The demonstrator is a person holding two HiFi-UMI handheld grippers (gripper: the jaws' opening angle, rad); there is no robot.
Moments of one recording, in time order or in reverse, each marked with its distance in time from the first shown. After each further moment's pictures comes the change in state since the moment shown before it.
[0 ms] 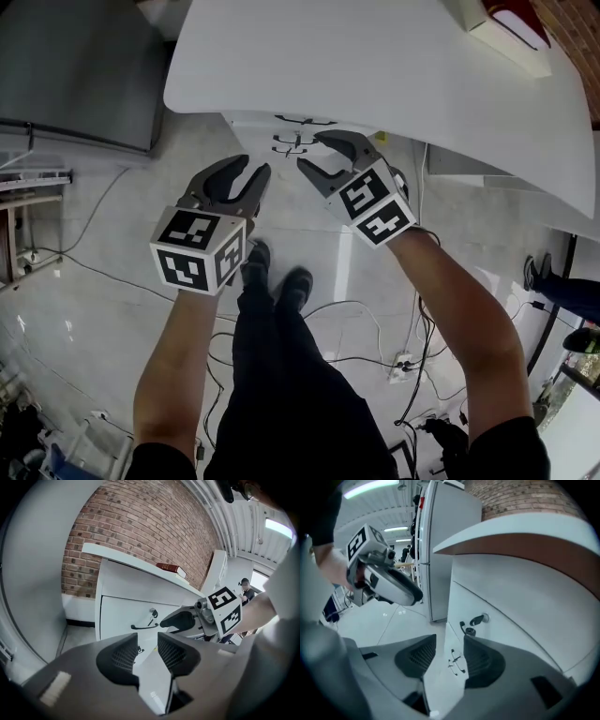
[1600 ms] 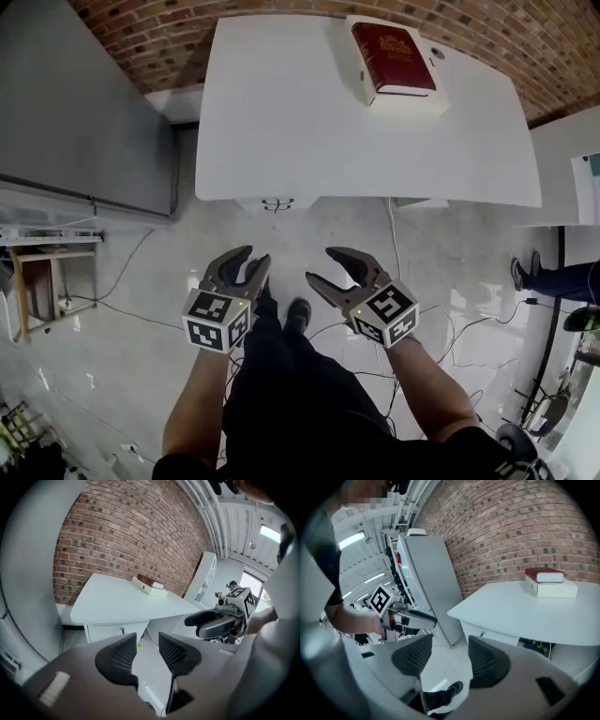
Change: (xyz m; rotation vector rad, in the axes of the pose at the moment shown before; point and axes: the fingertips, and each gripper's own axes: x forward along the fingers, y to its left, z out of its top) left arm -0.118 -0.114 0.085 0.027 0.066 -0.094; right arm -0.244 0.061 0.086 0.494 -0.229 0.026
